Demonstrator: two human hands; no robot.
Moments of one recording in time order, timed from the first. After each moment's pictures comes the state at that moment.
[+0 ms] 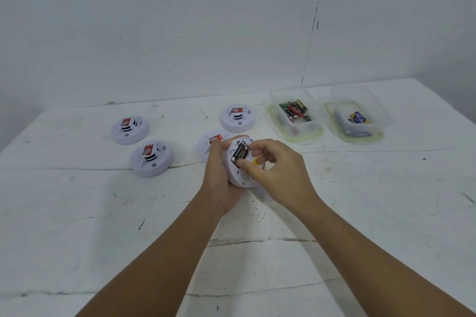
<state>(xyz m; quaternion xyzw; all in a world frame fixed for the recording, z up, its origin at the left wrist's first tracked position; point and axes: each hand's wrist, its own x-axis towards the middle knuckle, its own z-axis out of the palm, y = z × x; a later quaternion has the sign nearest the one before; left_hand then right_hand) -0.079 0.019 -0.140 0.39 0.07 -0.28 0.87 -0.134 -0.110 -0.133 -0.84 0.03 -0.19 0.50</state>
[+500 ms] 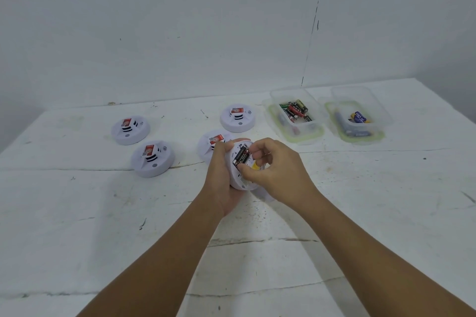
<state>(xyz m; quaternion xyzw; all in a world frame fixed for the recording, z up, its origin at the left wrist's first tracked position) -0.081 0.021 -0.144 0.42 0.04 -0.30 0.86 -0.131 -0.110 -0.126 -0.85 0.04 -0.12 0.50</state>
